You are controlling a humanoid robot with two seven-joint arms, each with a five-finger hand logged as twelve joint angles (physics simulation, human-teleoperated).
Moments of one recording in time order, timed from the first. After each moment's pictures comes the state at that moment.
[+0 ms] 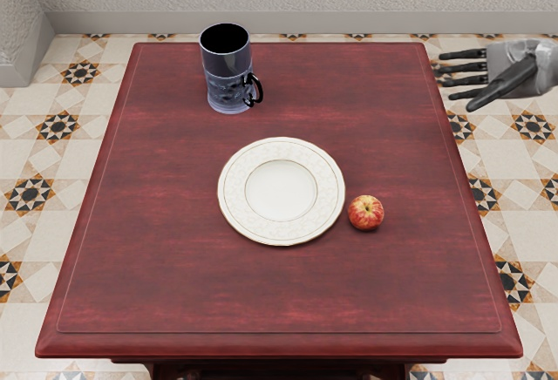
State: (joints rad) left arm 0.01 0.00 -0.25 -0.11 -0.25 0.04 0.13; right arm 1.24 -0.76 0.24 0.76 0.18 0.61 -0.61
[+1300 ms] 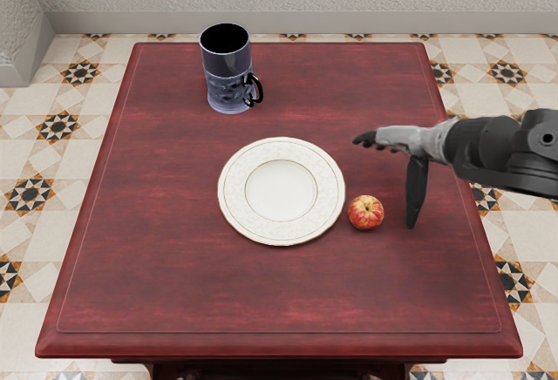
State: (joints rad) left arm 0.01 0.00 -0.25 -0.11 -0.25 0.04 0.13; right arm 1.37 -0.77 -0.06 1.73 -0.70 0.04 -0.61
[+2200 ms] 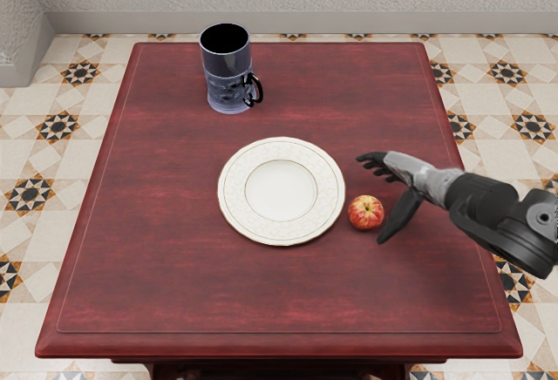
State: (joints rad) left arm 0.01 0.00 -0.25 -0.11 -0.25 0.04 0.13; right arm 0.69 -0.70 0.50 1.75 -0.97 -0.14 -0.61
